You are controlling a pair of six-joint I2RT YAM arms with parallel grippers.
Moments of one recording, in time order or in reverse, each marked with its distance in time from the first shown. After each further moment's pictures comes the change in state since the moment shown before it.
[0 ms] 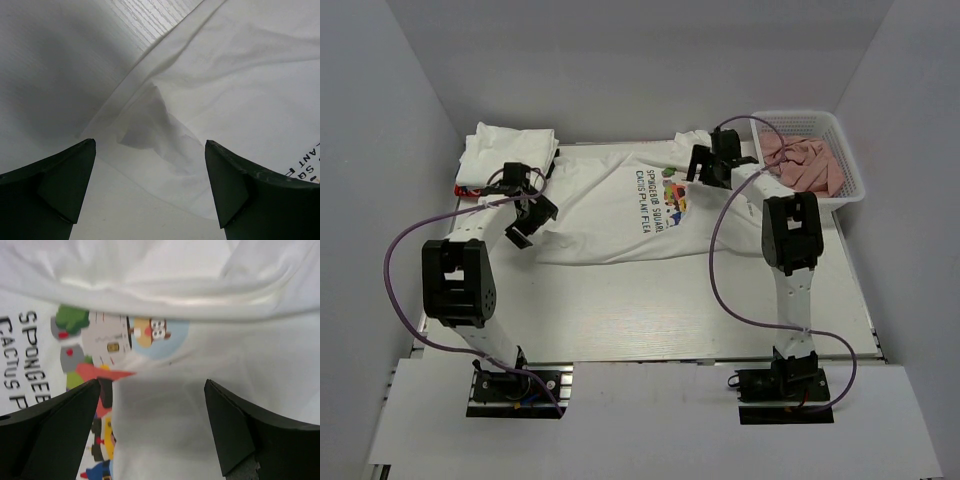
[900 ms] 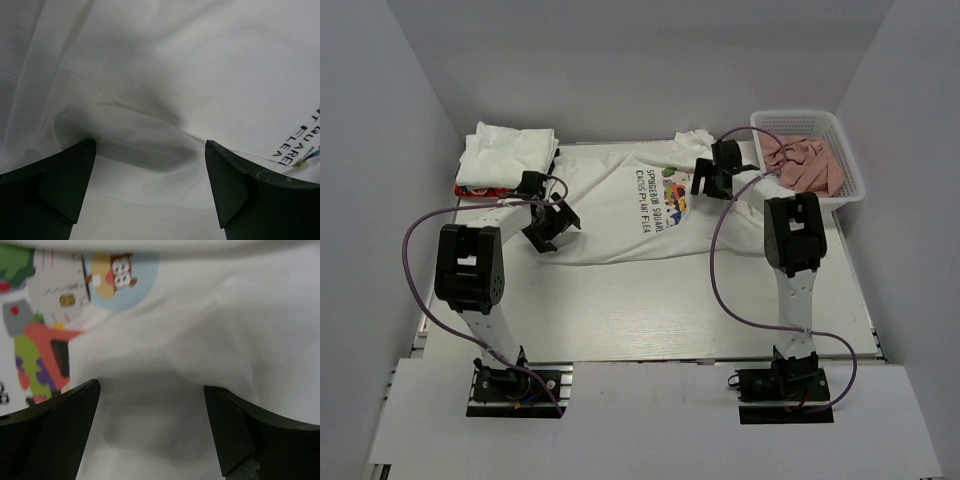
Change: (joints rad) left arm -0.054 0.097 -0.048 0.156 0.208 0.084; right arm -0.002 -0.071 -0.150 0.004 0.048 -0.043
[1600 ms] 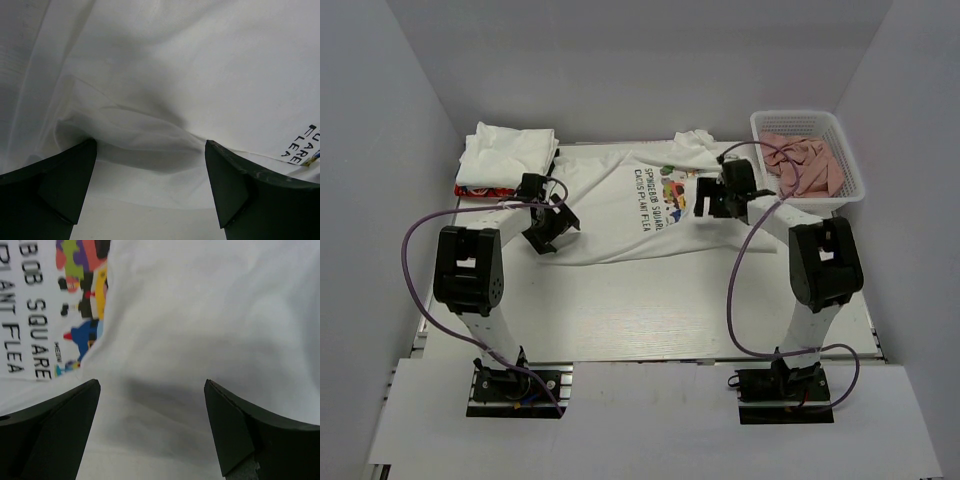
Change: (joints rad) left arm -0.006 0.008 -0.032 0.026 -0.019 0.006; right arm 0.016 -0.320 -0.375 0.138 -0.086 -0.092
